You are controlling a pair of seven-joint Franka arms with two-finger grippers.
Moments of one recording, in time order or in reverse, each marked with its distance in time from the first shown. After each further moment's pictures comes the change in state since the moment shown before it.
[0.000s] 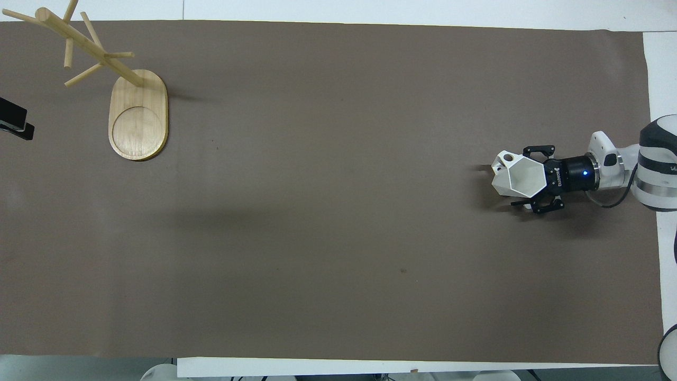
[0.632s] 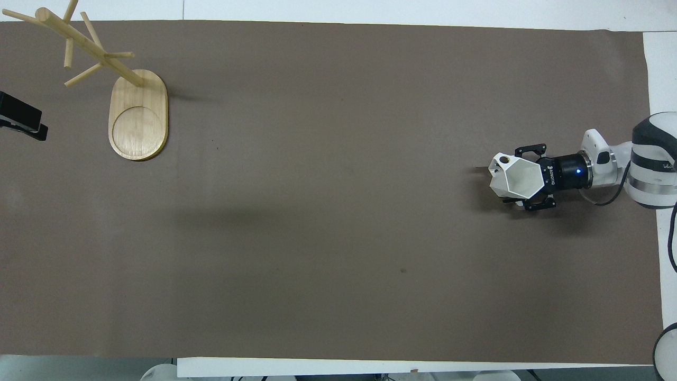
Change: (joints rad) left arm -0.034 0.000 -0.018 0.000 0.000 -0.001 -0.002; right arm 0.030 -0.005 0.004 -0.003 0.023 0.001 0.000
